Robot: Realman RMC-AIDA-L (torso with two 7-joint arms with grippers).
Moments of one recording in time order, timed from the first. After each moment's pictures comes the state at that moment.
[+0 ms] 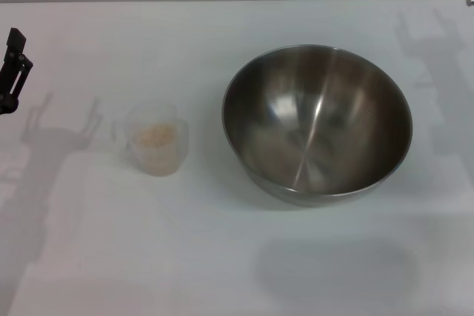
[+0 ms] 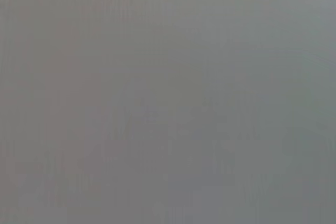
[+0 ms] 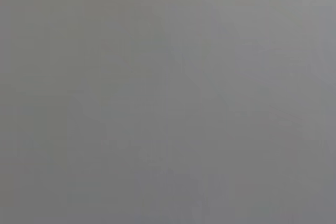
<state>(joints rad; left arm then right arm) -0.24 -2.08 -1.01 -0.23 2.58 1.54 -0.11 0.52 2.08 -1.83 -0.30 0.48 -1.35 -0.14</state>
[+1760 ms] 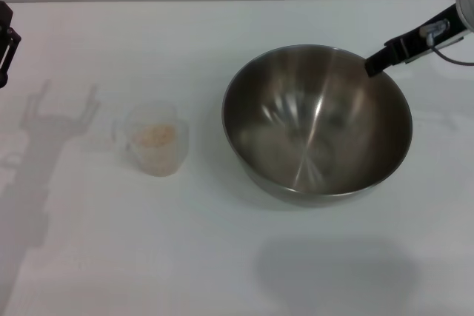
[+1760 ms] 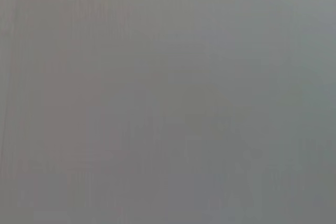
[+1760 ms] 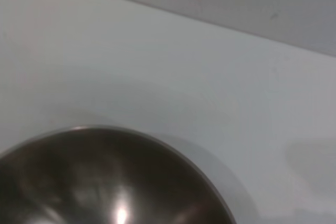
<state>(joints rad) -0.28 -2.07 -1.06 -0.23 2.58 1.54 -0.08 0.69 2.05 -1.26 -1.38 0.41 1.53 -0.23</state>
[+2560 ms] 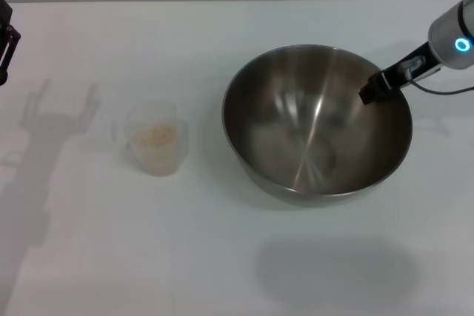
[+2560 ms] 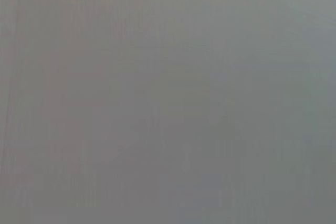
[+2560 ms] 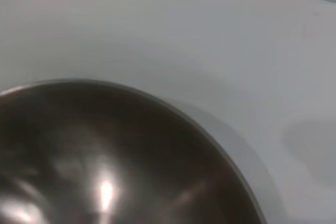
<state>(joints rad) -0.29 -2.07 -1.07 -0.23 2.58 1.54 -0.08 0.73 2.07 -1.27 -1.12 0.40 1.38 -0.33</state>
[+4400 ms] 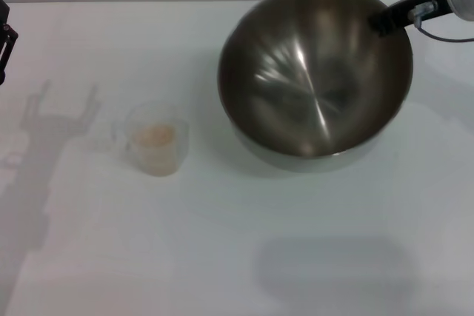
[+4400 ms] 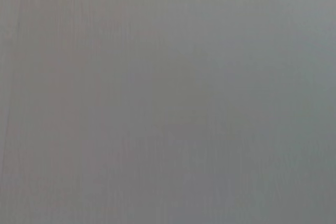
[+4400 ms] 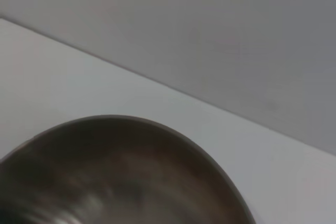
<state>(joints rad) -0.28 -2.07 -1.07 -0.23 2.58 1.57 -0.08 0.59 2.08 -1.31 -1.45 0.45 1.28 -0.37</state>
